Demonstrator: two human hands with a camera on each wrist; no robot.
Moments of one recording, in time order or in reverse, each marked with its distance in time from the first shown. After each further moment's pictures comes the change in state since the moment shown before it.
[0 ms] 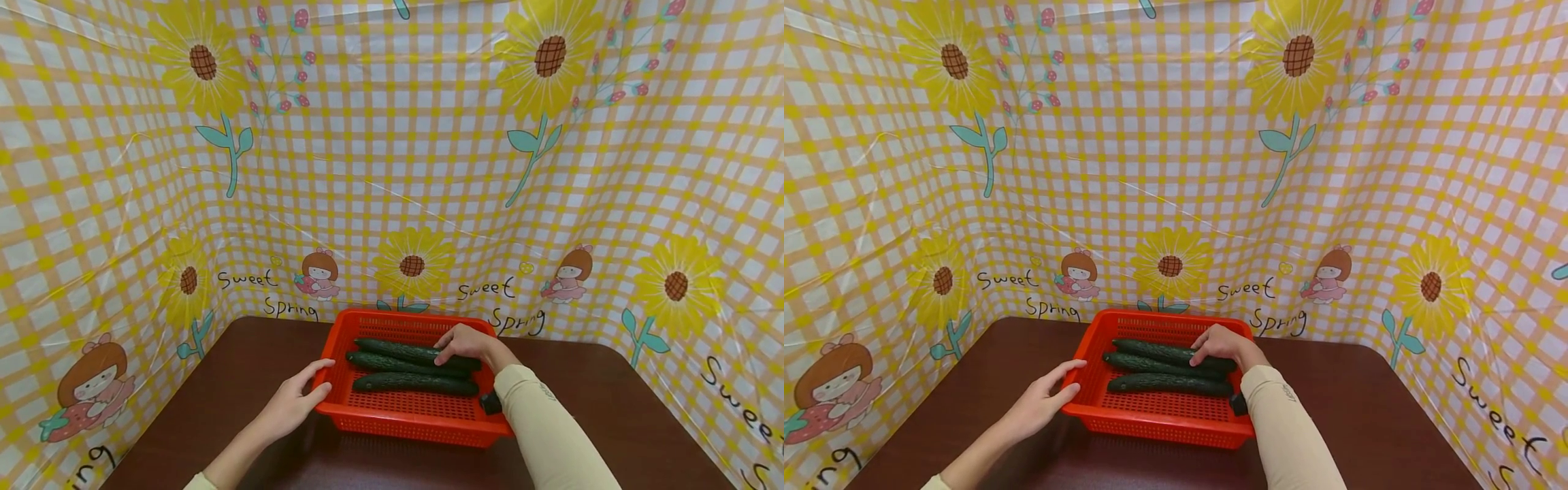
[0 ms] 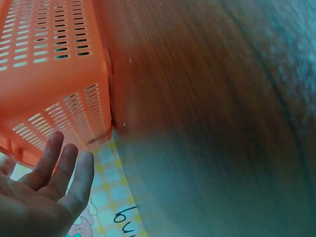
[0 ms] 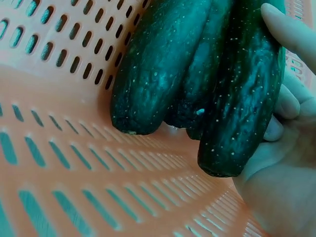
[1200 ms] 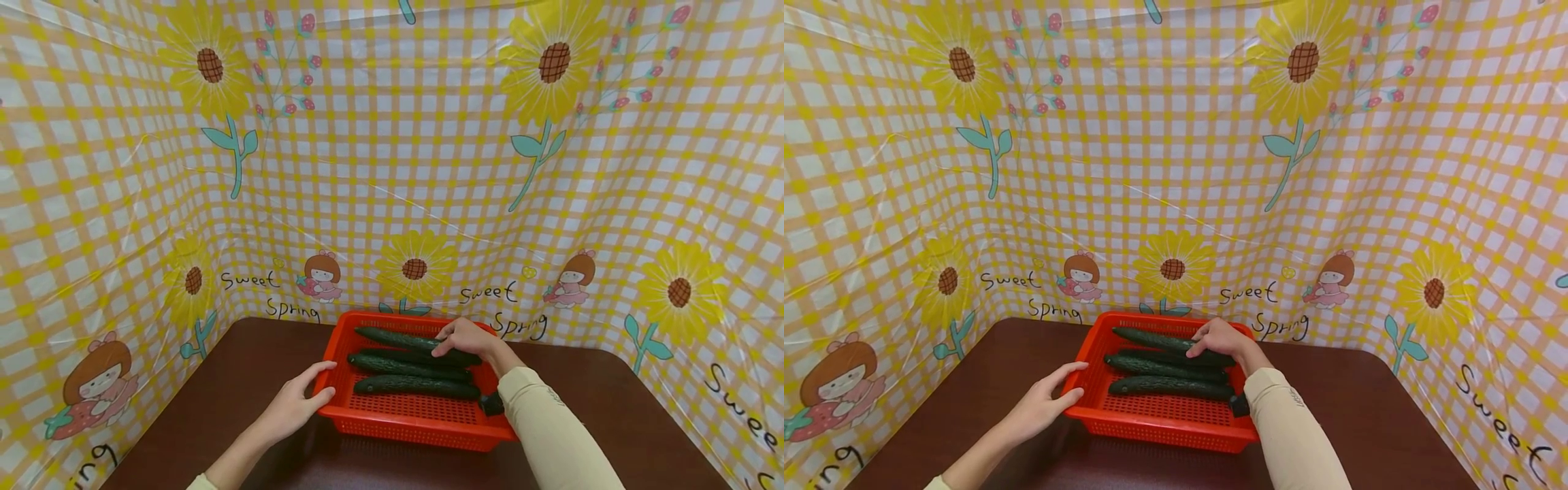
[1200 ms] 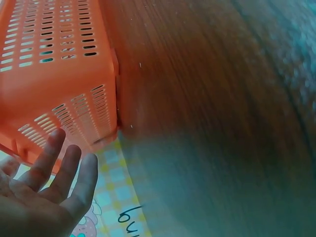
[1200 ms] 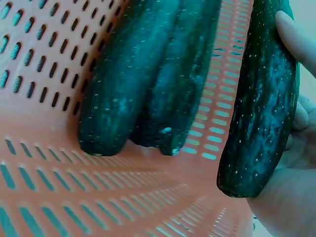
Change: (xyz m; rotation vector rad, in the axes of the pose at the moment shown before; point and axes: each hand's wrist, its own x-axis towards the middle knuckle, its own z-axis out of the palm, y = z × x) left_hand 0.000 0.000 0.000 0.015 0.006 -0.016; right_hand 0.000 -0.013 -0.008 0.099 0.056 0.000
